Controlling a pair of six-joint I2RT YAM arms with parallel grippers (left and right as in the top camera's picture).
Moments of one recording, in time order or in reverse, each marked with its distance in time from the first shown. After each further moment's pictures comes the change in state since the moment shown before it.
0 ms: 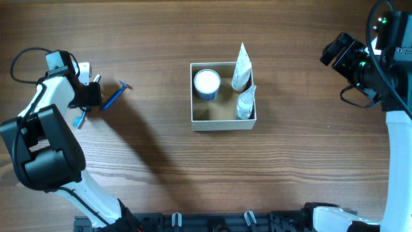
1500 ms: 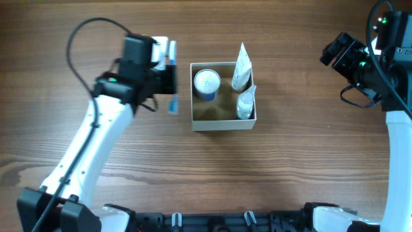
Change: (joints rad) left arm -0.647 -0.480 0.009 -0.129 0.169 -0.509; right arm 0.000 0.000 0.000 0.000 0.000 0.000
